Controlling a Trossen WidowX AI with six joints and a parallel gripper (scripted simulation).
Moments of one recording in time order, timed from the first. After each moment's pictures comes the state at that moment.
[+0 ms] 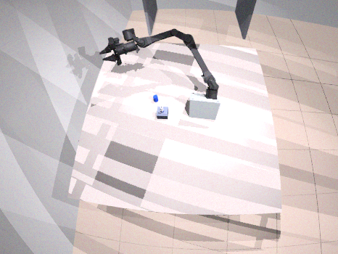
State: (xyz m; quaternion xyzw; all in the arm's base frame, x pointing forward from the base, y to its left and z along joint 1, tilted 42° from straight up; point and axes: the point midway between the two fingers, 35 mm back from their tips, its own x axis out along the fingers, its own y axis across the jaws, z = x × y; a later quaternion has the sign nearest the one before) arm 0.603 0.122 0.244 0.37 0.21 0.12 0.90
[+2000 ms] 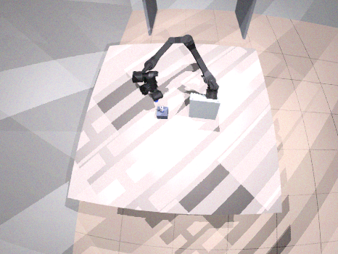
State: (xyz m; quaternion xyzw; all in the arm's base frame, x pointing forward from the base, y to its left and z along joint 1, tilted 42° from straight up) arm 0.364 -0.034 -0.007 -0.45 0.68 -0.03 0.57
